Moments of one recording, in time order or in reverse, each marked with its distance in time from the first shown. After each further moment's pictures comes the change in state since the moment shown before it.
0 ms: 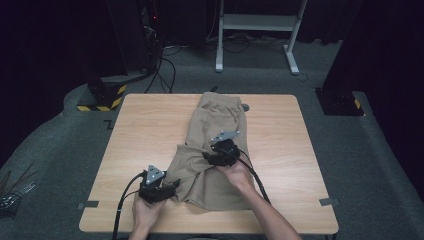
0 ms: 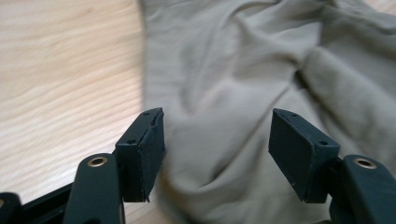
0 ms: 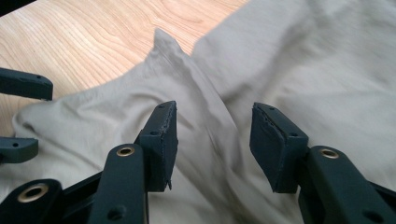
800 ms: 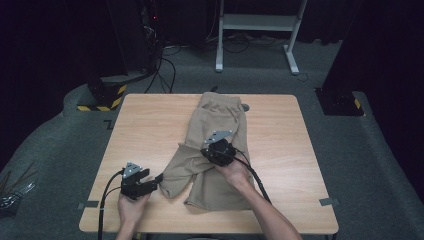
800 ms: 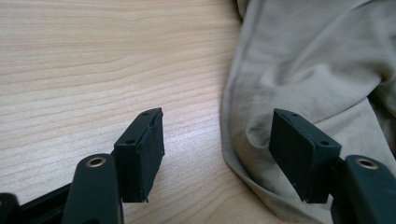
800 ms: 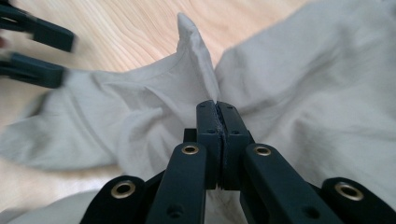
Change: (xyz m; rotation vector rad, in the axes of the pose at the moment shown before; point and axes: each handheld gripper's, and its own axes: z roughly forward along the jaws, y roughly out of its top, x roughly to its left) left arm 0.049 -0.010 -0.010 -0.028 0.020 -0.138; right arm 0.013 0.009 -0.018 -0.003 0.033 -0.154
